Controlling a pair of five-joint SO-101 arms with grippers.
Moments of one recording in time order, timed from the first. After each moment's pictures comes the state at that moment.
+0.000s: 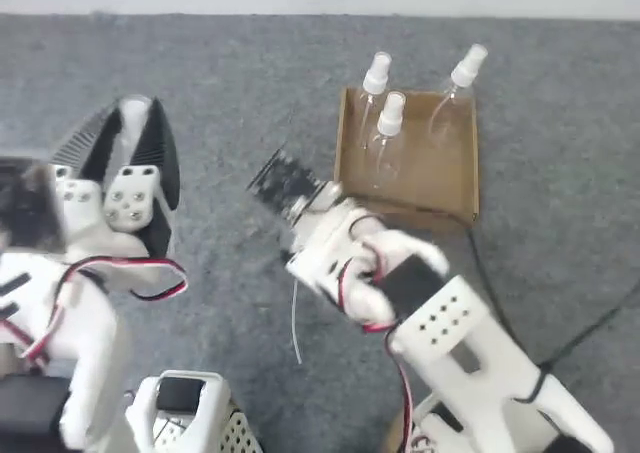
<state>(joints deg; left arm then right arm) -2.2 -57.1 5.4 74.9 4.7 -45.5 -38.9 41.8 53.0 12.9</state>
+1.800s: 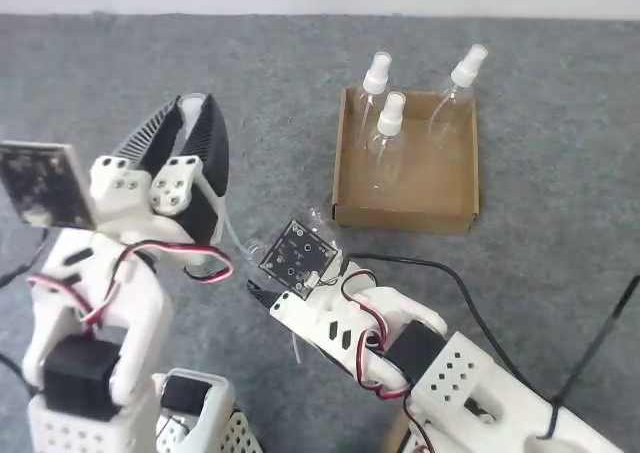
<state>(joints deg) 5.3 -64.5 28.0 56.8 17.1 -54.3 -56.1 66.0 30.7 6.9</state>
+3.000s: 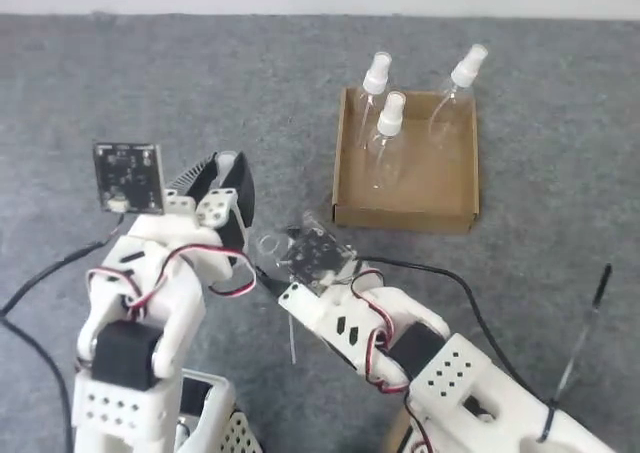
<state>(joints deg) 5.8 -71.8 50.4 57.2 16.7 -50.1 -56.1 75.9 13.8 6.9</state>
